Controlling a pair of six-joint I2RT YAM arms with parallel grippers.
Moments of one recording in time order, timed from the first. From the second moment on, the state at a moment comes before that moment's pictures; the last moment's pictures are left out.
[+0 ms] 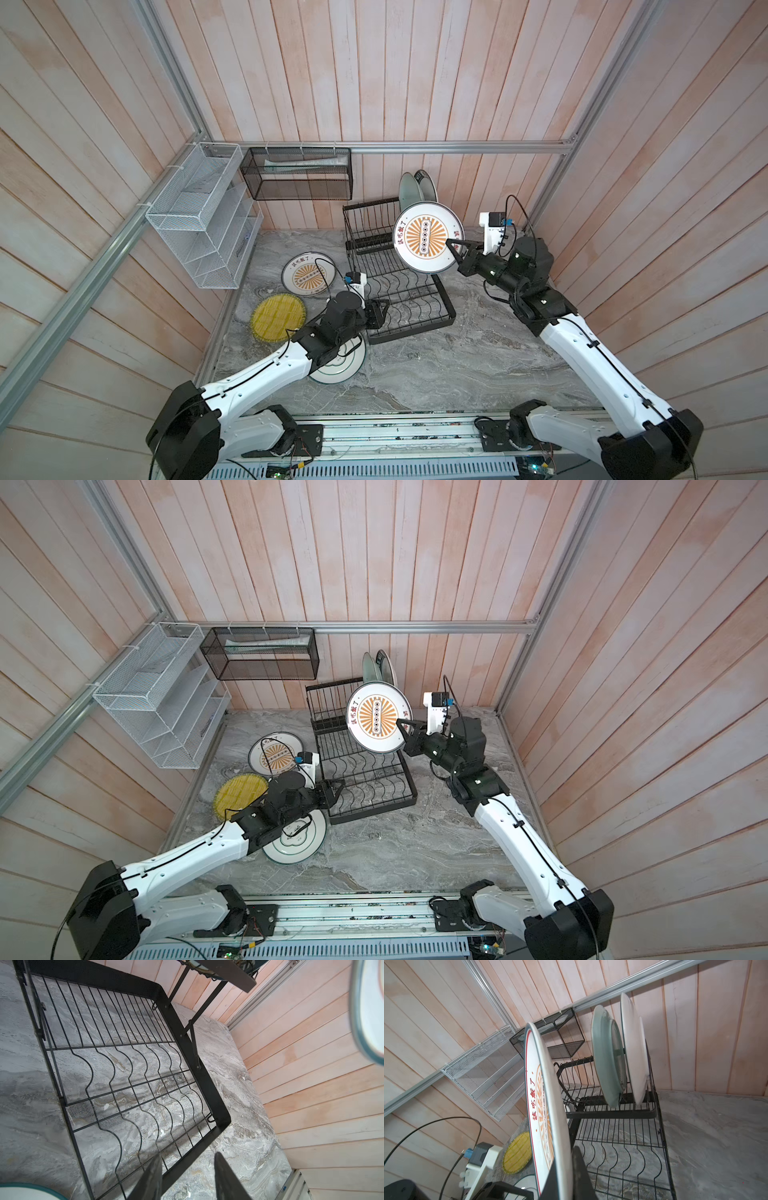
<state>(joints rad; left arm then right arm) -0.74 1.18 0.72 0.03 -0.02 -0.69 0.42 1.16 1.12 -0.06 -0.29 0.43</state>
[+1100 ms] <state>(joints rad) -0.74 1.03 0.68 -0.02 -0.05 -0.68 0.78 1.68 1.70 -0.21 0.65 0.13</state>
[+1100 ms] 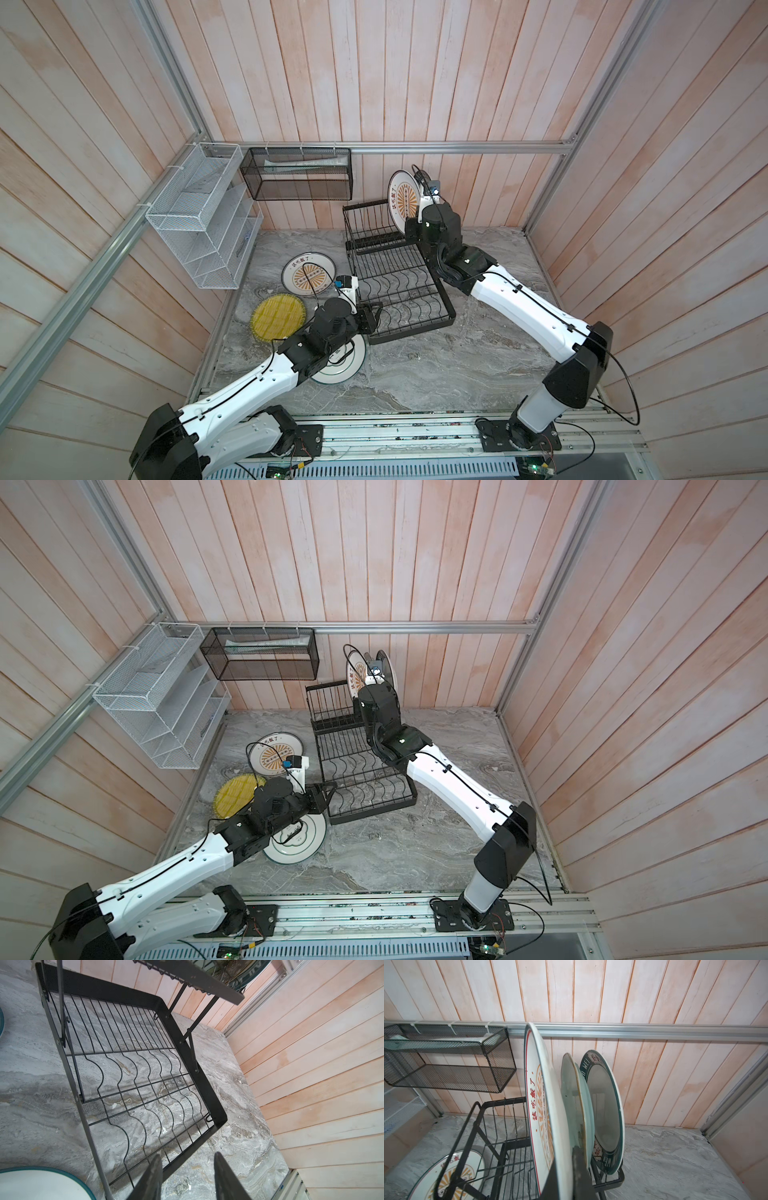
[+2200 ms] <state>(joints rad) -0.80 1.09 0.69 0.00 -0.03 -0.70 0.83 2.02 2.16 -0.38 0.85 -0.11</state>
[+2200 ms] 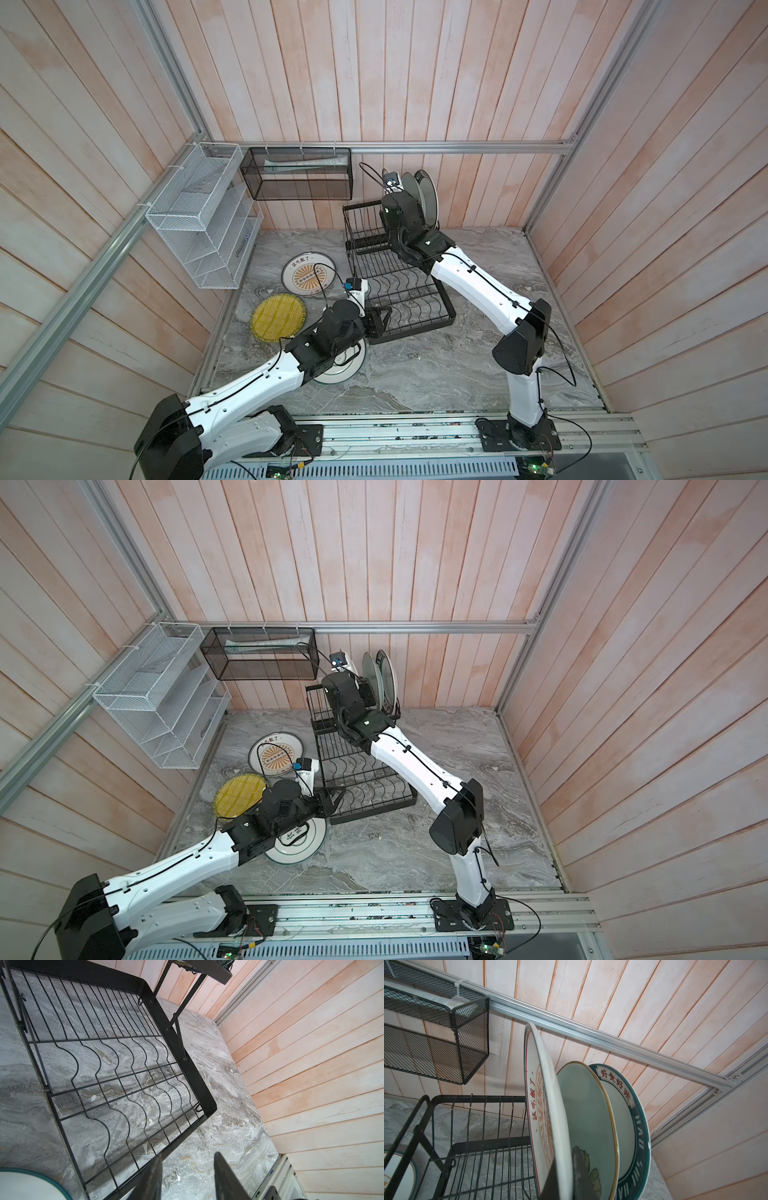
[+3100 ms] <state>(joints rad) -0.80 1.11 0.70 0.00 -0.03 -0.70 0.78 2.09 2.21 -0.44 0.78 -0.08</state>
